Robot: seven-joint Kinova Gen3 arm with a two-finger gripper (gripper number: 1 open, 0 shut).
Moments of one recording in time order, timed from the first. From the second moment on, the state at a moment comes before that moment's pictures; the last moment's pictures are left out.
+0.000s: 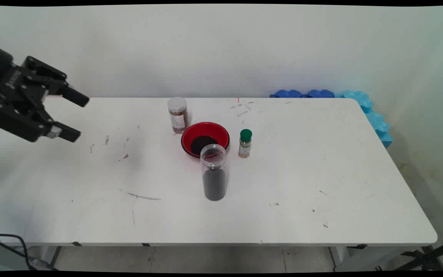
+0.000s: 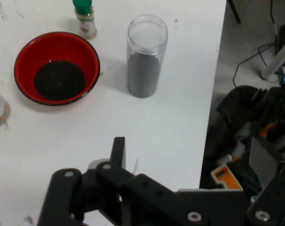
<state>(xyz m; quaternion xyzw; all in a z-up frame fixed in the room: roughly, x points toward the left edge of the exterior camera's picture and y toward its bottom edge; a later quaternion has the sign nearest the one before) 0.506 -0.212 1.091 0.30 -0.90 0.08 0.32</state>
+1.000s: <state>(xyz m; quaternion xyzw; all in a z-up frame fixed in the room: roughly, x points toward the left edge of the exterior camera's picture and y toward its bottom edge) 0.485 -0.253 0.982 0.31 -0.86 0.11 0.38</state>
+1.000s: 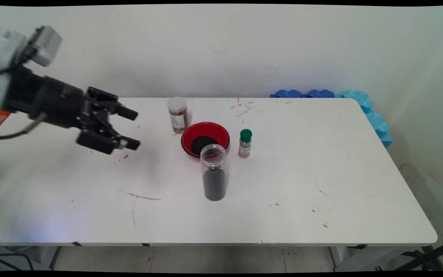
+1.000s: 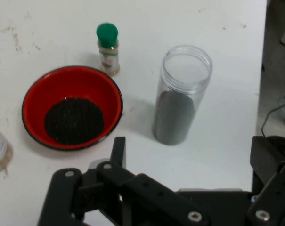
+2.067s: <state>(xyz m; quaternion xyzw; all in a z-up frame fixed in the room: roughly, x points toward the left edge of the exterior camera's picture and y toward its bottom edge) 0.468 -0.266 0.857 0.31 -0.82 0.15 0.46</state>
